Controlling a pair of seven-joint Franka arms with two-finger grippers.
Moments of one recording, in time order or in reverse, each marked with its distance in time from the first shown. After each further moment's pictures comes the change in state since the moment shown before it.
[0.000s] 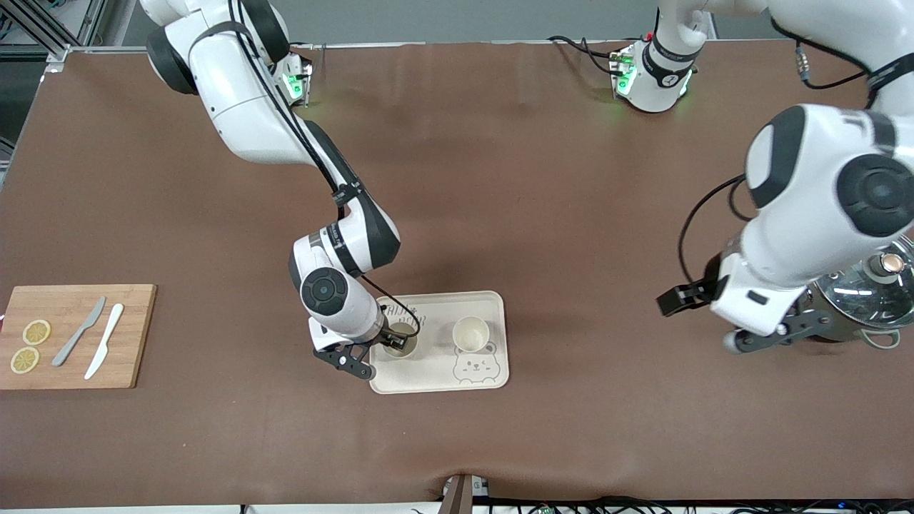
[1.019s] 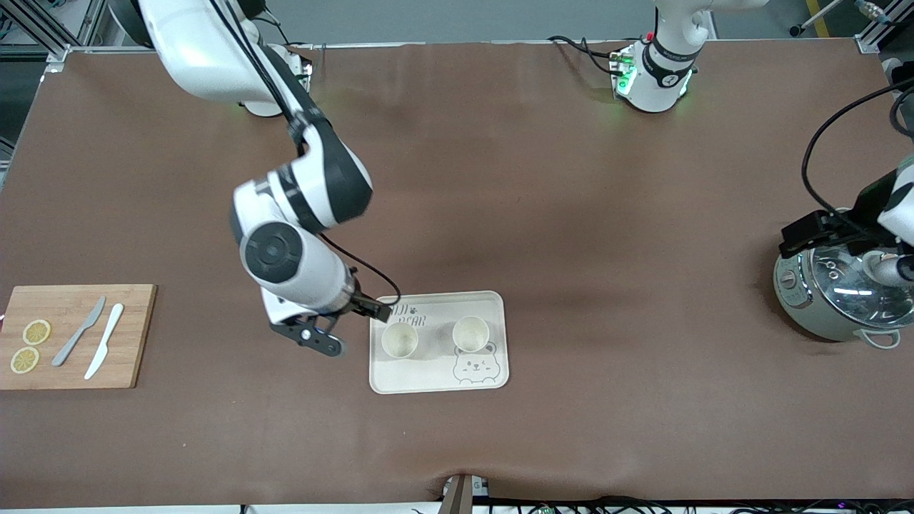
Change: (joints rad) left arm 0.161 -0.180 0.000 -0.004 0.000 -0.162 0.340; right arm -0.032 -0.299 -0.006 0.042 0.001 -0.481 -0.054
